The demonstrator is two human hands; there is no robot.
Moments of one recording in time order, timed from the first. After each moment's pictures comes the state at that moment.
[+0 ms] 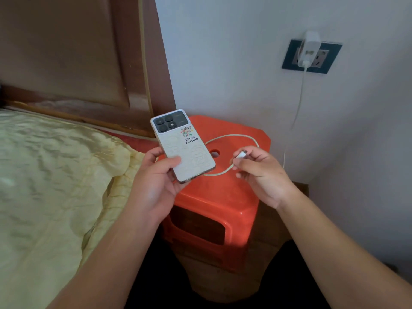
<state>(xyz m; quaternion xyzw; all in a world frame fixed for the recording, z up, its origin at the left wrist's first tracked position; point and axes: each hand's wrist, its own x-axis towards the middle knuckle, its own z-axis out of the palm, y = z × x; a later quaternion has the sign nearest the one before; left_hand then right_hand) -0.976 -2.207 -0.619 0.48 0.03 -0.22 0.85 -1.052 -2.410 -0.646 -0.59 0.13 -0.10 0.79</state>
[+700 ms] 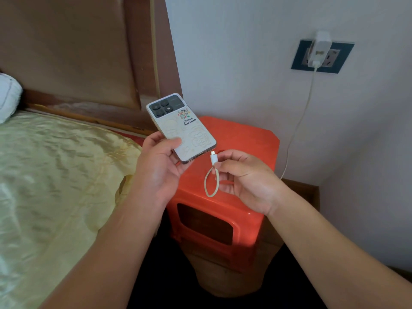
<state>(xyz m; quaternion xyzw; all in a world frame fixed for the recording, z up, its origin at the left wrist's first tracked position) -0.961 -2.214 -0.590 0.45 0.05 -0.17 0.87 -1.046 -2.362 -0.611 -0.55 0.13 0.05 0.82</state>
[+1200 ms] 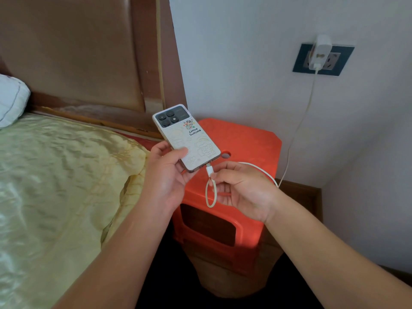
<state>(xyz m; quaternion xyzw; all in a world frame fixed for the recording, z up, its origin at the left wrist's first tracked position) -0.972 -2.209 -0.605 0.47 0.05 -0.16 0.87 -1.051 -2.347 -0.619 -0.54 0.15 0.10 0.82</state>
